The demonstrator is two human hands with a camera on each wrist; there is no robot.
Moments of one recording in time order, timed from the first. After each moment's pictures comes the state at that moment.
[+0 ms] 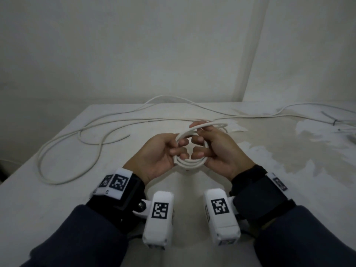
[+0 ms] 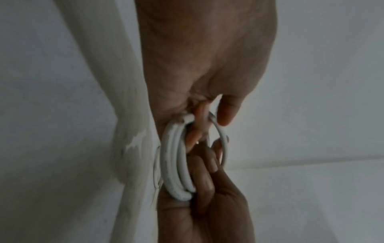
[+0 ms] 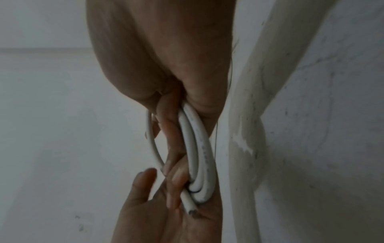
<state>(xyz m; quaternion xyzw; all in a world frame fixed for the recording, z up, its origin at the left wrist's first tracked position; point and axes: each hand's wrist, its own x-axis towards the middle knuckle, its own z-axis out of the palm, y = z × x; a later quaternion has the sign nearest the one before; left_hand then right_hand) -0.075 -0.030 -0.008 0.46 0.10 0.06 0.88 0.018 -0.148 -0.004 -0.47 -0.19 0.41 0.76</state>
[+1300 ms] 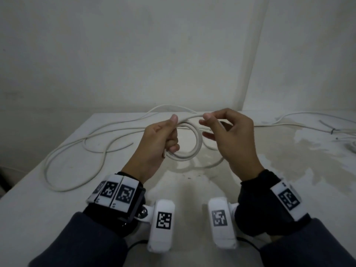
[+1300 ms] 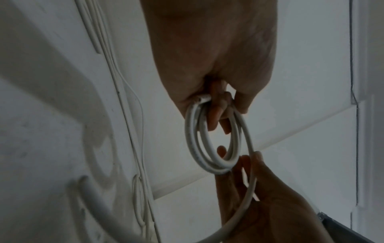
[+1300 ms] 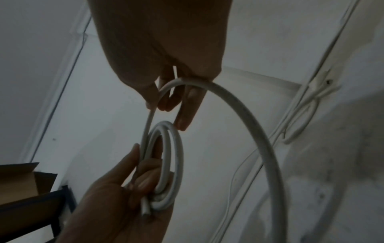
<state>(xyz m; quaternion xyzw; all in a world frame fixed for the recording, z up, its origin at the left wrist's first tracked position) -0.080 -0.029 0.016 0.61 0.06 0.29 0.74 0.012 -0.159 0.025 -0.59 -0.35 -0.01 0.73</state>
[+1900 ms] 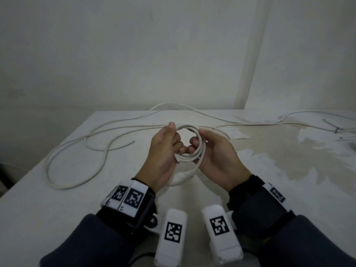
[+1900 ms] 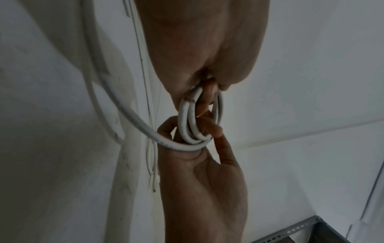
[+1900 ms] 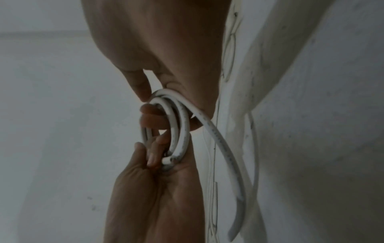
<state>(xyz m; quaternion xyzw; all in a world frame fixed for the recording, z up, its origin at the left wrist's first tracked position) -0.073 -0.047 -0.003 0.50 0.11 0.33 0.79 0.003 -0.138 -0.001 -0.37 -0.18 0.43 0.81</state>
